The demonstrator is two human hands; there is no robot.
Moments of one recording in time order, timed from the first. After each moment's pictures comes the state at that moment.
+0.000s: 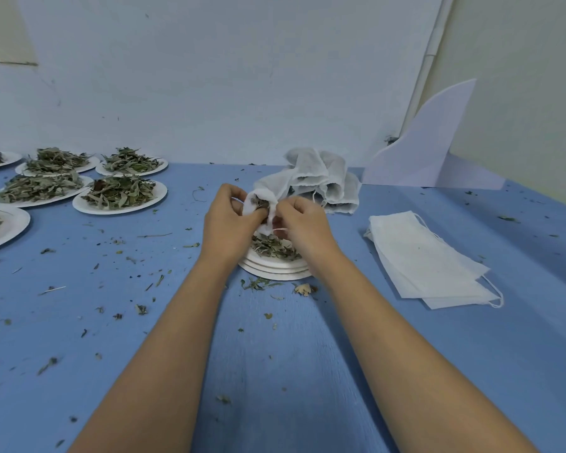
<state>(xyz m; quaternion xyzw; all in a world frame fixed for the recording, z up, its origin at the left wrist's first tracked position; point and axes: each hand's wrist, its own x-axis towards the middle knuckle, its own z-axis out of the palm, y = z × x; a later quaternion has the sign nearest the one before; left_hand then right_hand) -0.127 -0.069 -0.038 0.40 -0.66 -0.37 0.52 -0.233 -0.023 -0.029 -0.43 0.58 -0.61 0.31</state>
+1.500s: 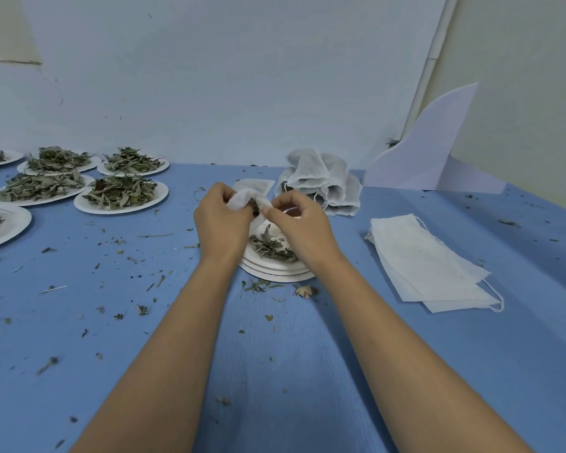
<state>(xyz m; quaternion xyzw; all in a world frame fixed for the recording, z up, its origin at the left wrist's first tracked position) -0.129 -0.072 -0.030 0.48 -0.61 -0.28 0.57 -0.233 -0.013 -0.026 -0.54 0.58 -0.57 0.22</state>
